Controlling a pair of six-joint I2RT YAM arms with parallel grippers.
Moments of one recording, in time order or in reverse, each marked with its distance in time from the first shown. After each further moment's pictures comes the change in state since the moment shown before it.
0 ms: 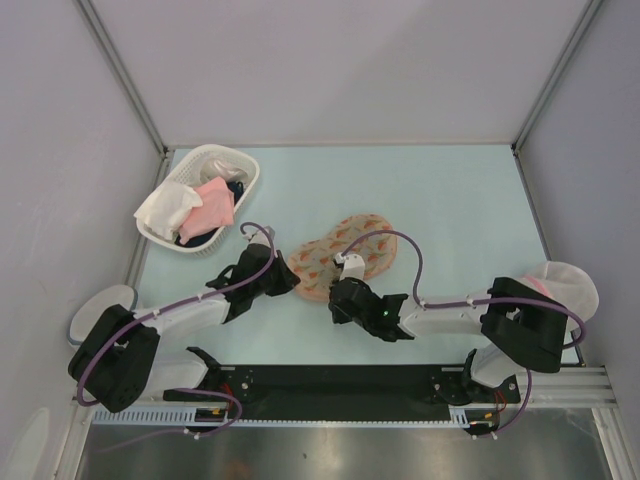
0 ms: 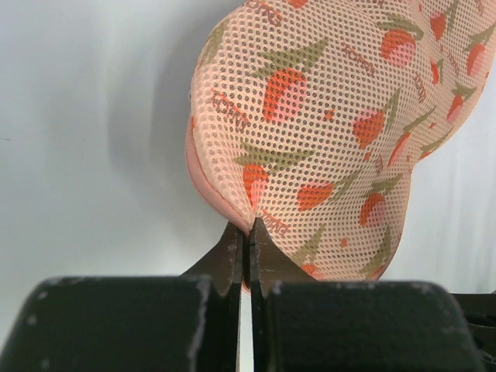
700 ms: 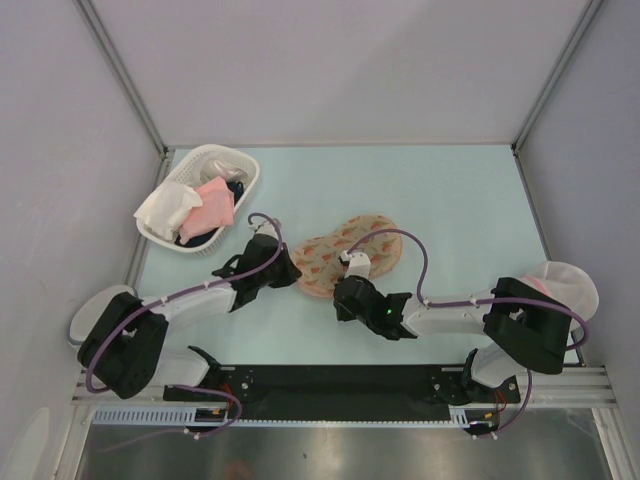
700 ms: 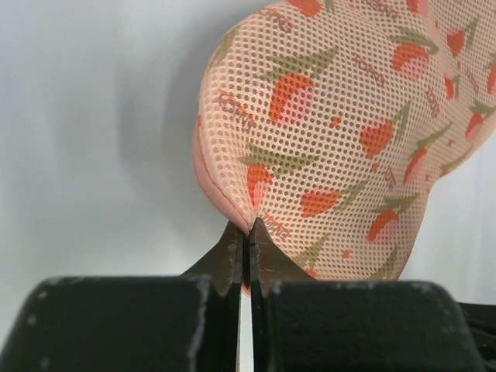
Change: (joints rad) left arm 0.008 0.062 0.074 -0.038 -0.011 0.069; right arm -0.024 -0.021 -0.027 -0.005 0.013 0.006
